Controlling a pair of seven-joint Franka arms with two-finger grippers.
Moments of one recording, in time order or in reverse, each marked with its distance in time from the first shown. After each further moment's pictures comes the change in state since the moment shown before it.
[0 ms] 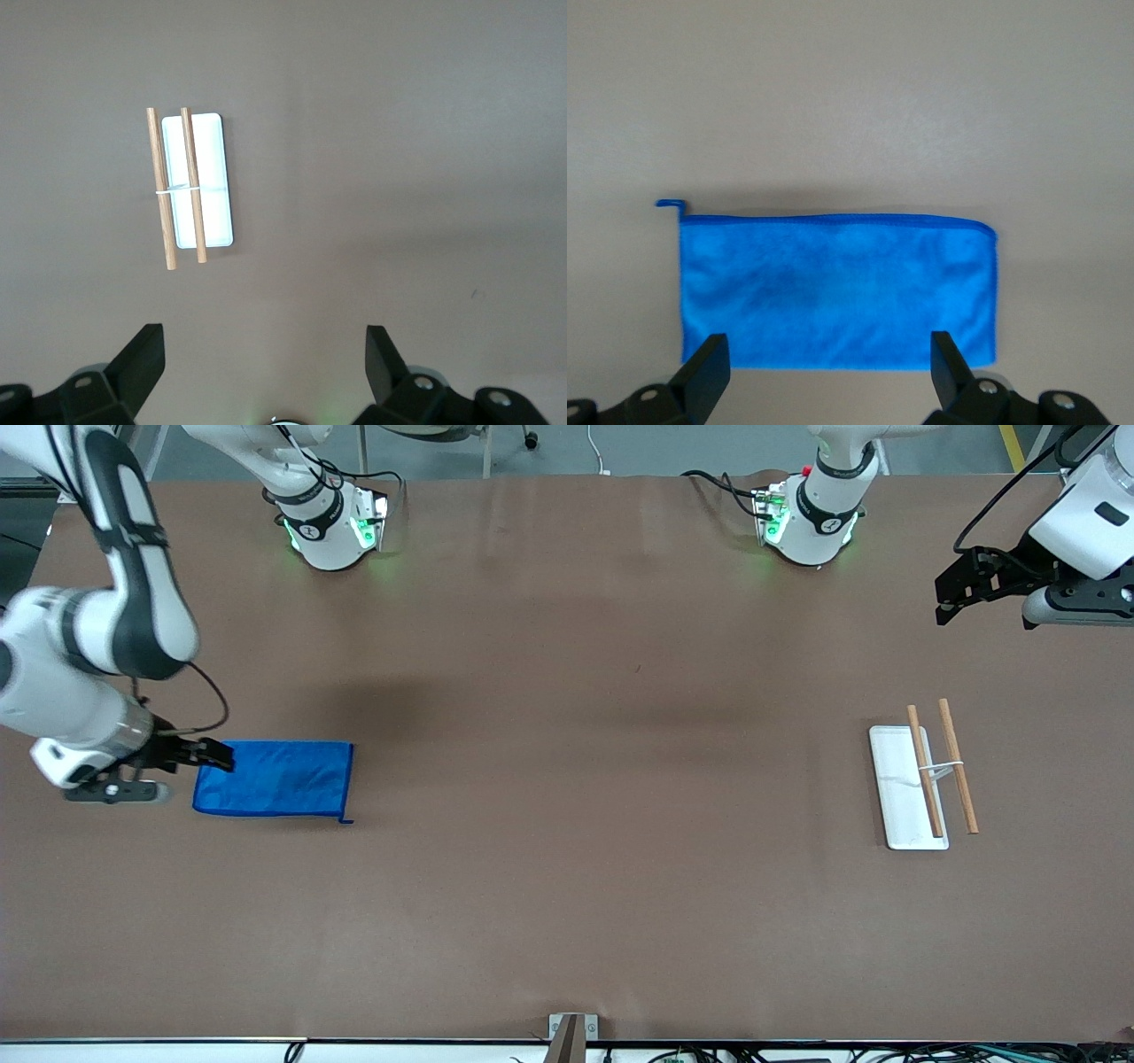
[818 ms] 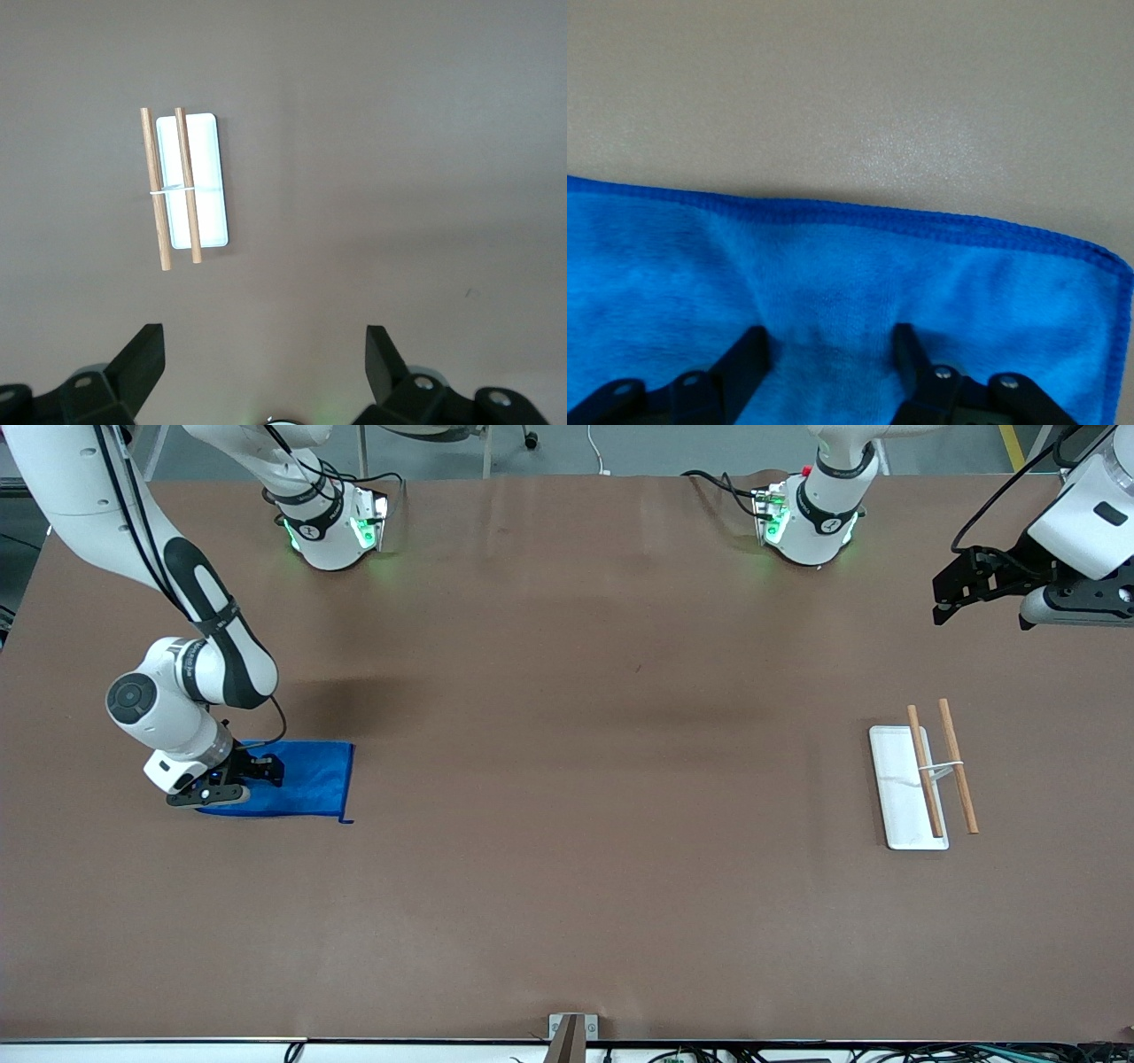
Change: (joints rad) left arm 0.000 0.001 0.000 0.001 -0.011 0.000 0.000; right arm -0.023 0.221 -0.008 -0.146 -0.002 0.419 -0.138
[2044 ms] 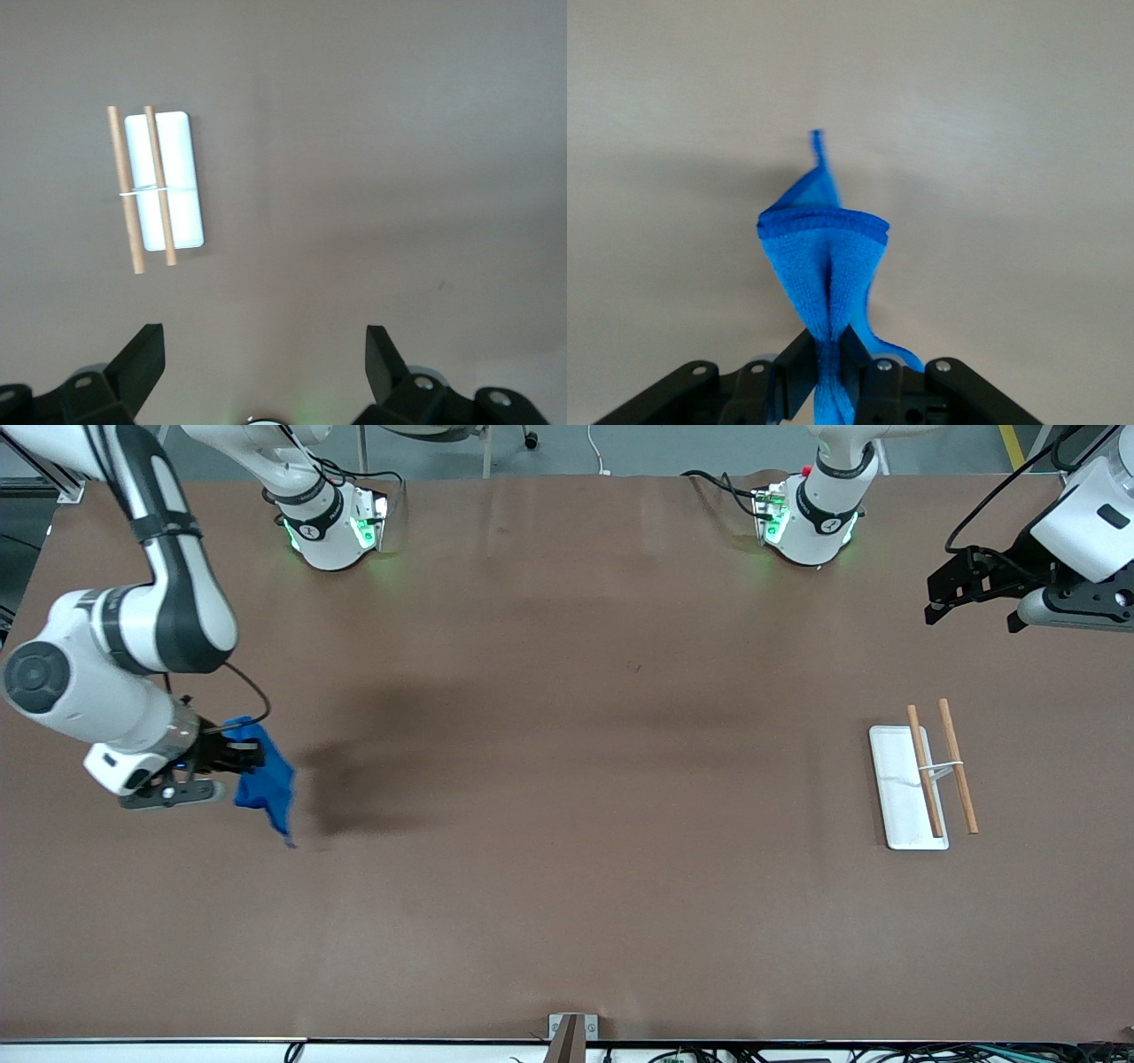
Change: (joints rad) left arm 0.012 0.012 0.007 0.001 -0.109 0.000 0.021; right arm 0.056 -0.245 0.158 0.299 0.047 -0.648 0.159
